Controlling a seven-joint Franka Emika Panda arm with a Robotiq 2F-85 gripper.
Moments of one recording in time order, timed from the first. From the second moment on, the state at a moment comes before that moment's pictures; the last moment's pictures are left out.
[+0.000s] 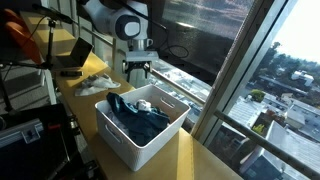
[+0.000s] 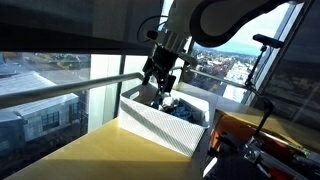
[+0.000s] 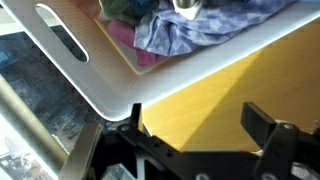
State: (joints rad) arm 0.04 0.36 0.17 -1.94 -0.14 2.49 -0.93
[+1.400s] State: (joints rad) arm 0.41 0.90 0.31 -1.55 -0.19 2.45 -0.85
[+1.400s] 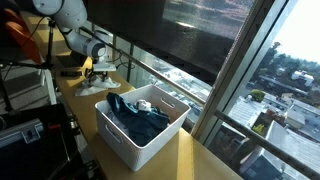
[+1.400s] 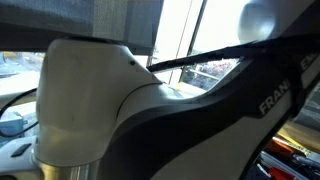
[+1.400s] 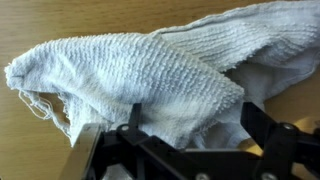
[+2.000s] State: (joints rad) arm 0.40 1.01 0.31 -1.43 -0.19 2.41 -0.86
